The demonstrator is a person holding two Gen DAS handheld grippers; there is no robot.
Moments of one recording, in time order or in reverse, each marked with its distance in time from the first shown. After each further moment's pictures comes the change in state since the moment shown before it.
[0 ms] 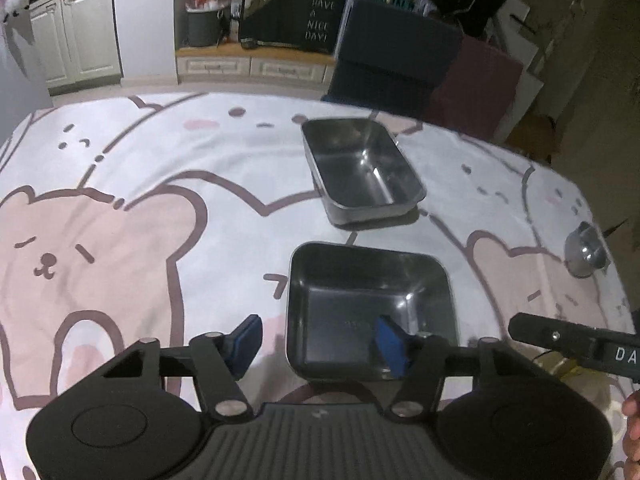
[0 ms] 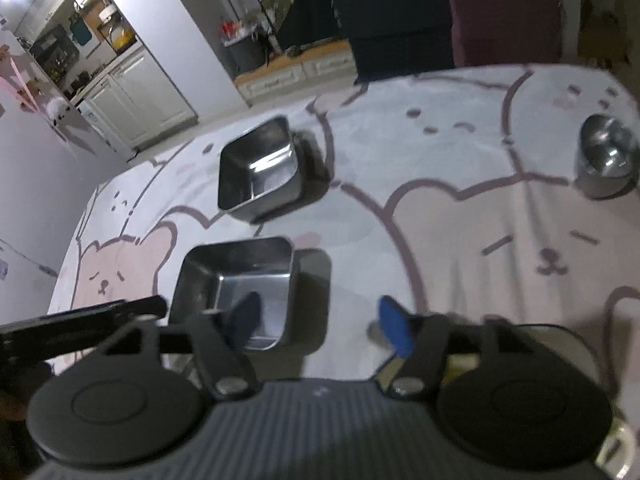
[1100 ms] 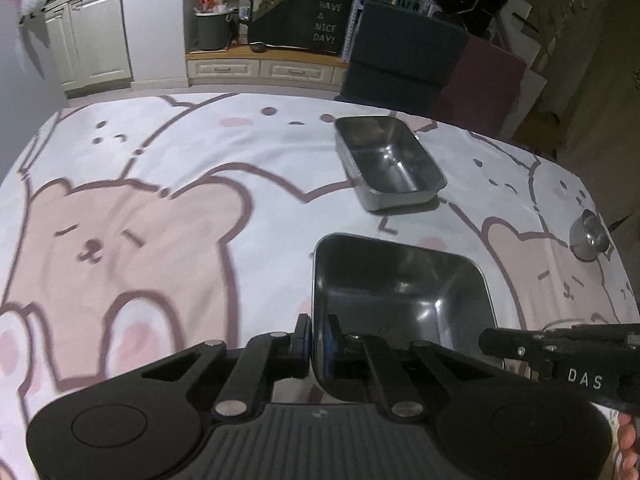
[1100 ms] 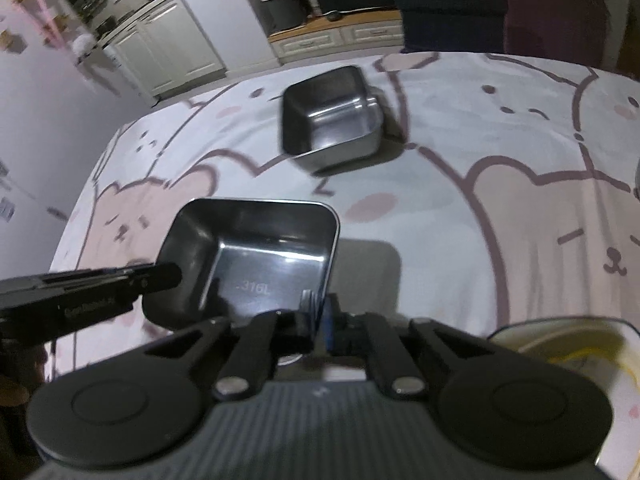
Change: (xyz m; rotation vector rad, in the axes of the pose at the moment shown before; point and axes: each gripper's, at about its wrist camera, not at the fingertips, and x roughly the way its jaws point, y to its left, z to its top) left arm -0.043 0.034 -0.025 0.009 -0.014 0.024; right arm 0.028 0.067 -0.015 -0.137 0.109 0.013
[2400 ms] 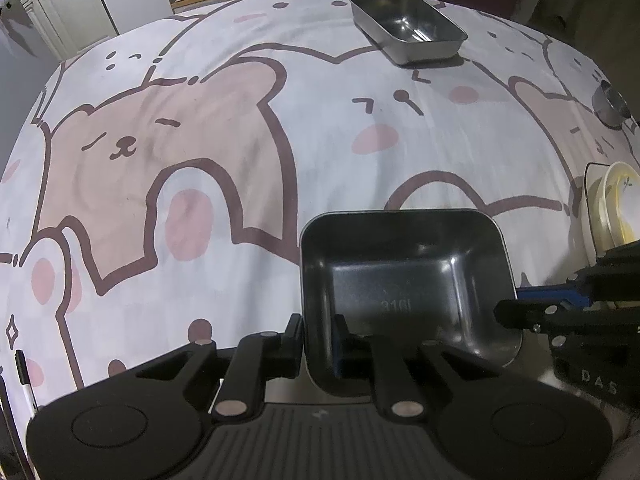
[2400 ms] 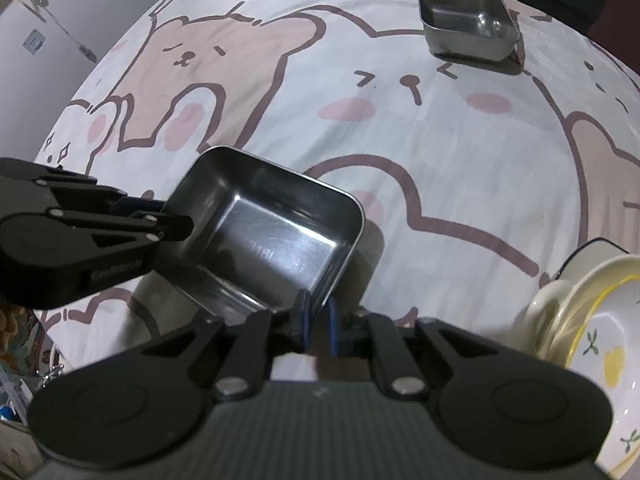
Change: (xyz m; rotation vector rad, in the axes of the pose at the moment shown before) left arm 0.004 0.027 -0.068 0.154 0.252 0.083; right arm 0.022 0.085 -0.076 -0.269 0.300 -0.059
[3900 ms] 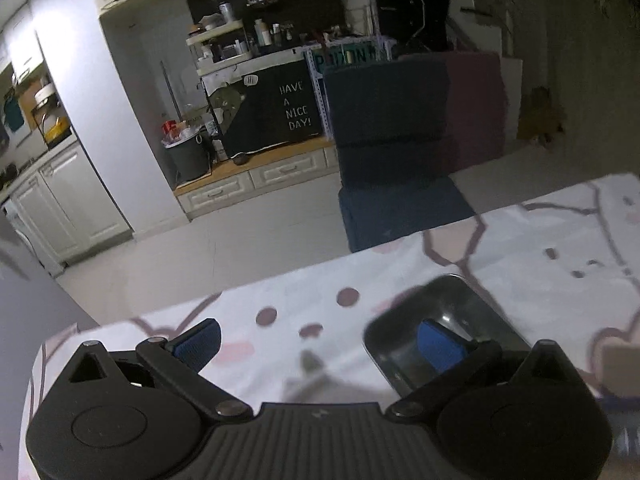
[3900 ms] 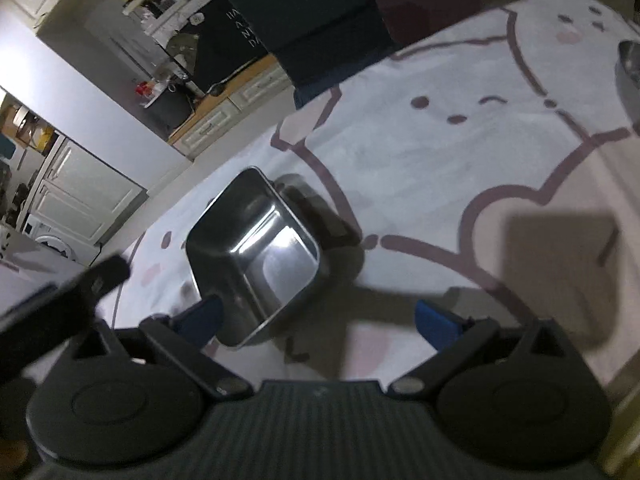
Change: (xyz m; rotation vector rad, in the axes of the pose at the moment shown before) left arm 0.048 -0.040 0.281 0.195 -0.486 0.155; right arm 0.028 -0.180 0.139 0.826 -0.407 0.028
